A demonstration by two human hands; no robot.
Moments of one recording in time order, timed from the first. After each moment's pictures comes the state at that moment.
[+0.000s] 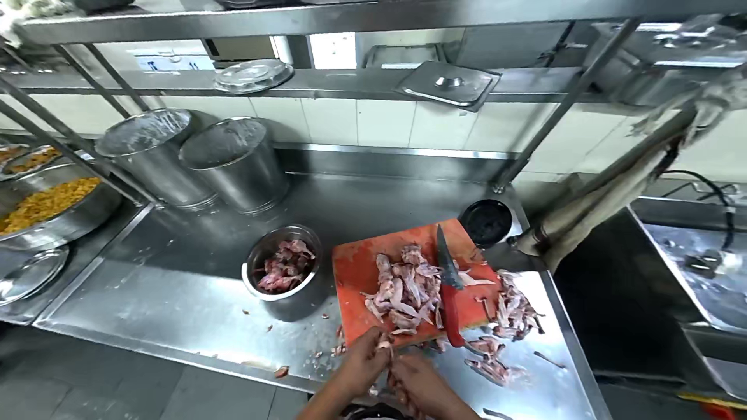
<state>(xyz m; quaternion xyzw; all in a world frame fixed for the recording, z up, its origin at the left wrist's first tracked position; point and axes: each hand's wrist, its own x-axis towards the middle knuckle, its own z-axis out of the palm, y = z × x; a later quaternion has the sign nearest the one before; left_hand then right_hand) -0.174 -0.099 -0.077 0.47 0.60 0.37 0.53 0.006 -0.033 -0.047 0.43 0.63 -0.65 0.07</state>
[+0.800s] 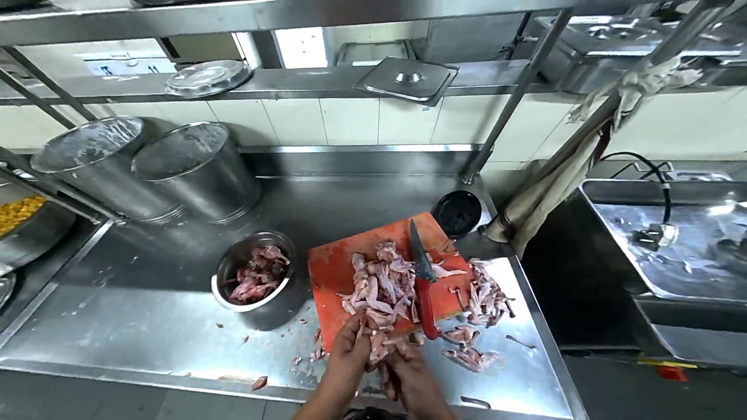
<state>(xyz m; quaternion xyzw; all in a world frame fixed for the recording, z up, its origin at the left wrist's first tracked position) -0.136 -0.086 -0.020 0.29 0.49 0.60 0.57 0.018 -0.048 -0.041 0.33 0.43 -0.79 -0.29</state>
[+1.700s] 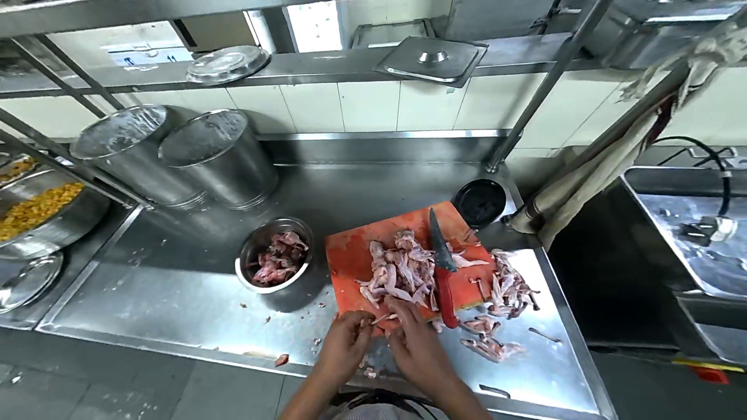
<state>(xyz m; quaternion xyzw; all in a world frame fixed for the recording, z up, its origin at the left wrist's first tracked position) -0.191 -0.113 -0.056 0.50 0.68 0.37 0.39 -0.006 -0.029 -0.032 0.41 0.82 -0.40 -0.11</state>
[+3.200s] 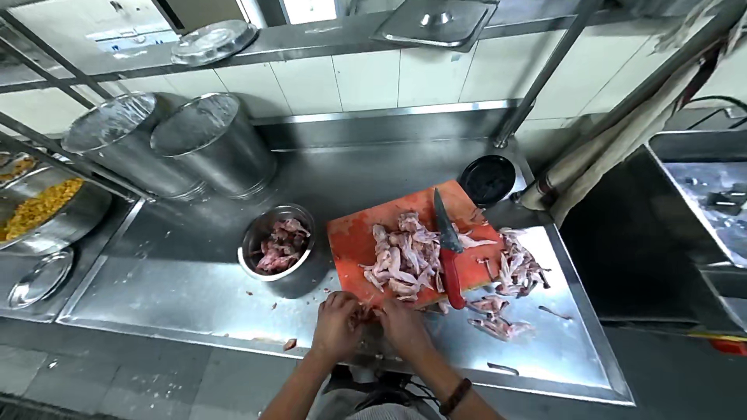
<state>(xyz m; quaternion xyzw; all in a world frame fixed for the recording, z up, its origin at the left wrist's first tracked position) -0.221 -0.122 -0.110 0.61 0.75 0.13 0.22 -0.041 -0.033 -0.110 0.43 0.83 -0.36 0.04</state>
